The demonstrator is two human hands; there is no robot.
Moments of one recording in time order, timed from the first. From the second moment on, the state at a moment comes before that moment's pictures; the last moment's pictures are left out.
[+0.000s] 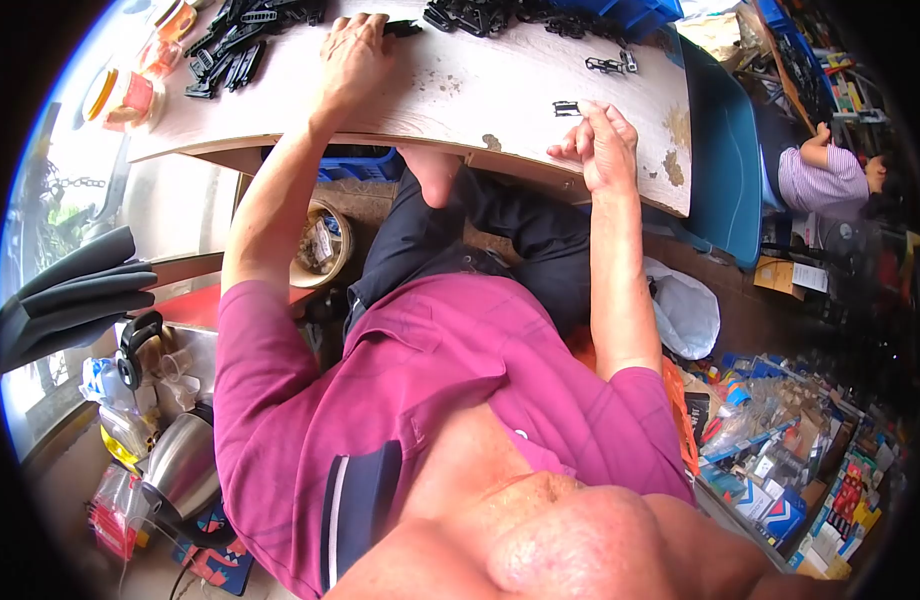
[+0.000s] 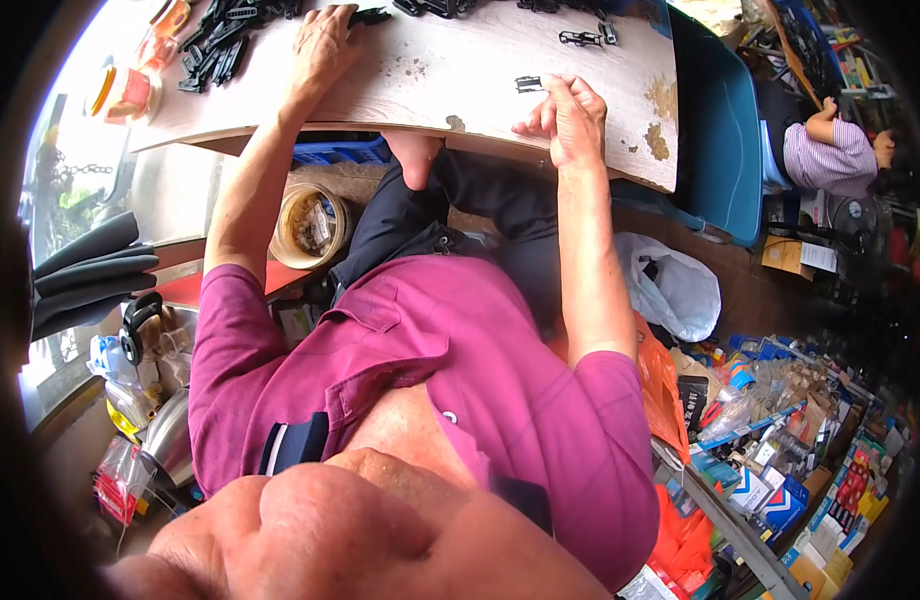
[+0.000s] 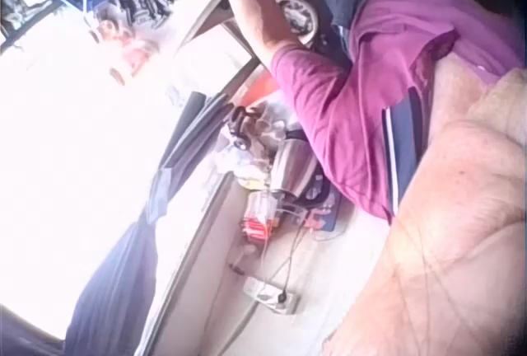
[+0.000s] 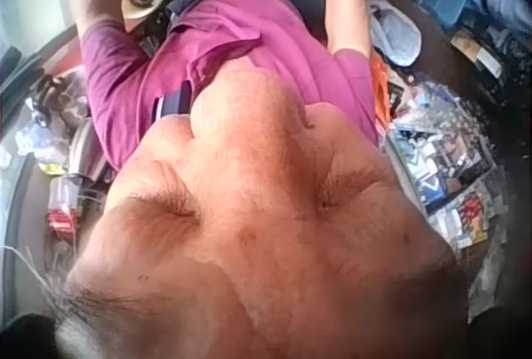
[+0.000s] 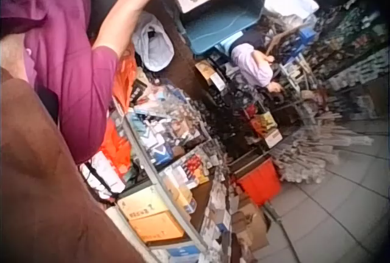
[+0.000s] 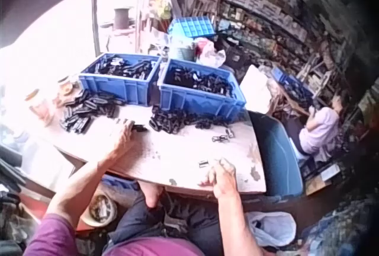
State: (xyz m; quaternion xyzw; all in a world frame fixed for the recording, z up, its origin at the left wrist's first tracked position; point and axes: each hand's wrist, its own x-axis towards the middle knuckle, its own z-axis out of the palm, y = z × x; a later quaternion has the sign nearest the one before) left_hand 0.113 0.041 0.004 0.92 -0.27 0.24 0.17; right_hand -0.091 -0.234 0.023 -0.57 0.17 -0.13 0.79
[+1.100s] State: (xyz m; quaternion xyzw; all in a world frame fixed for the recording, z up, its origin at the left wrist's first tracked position) left_hand -0.025 -0.064 -0.003 0.73 -0.29 -0.02 0.62; right_hand -0.083 -0.195 0.018 -0.54 0.13 -0.21 0.81
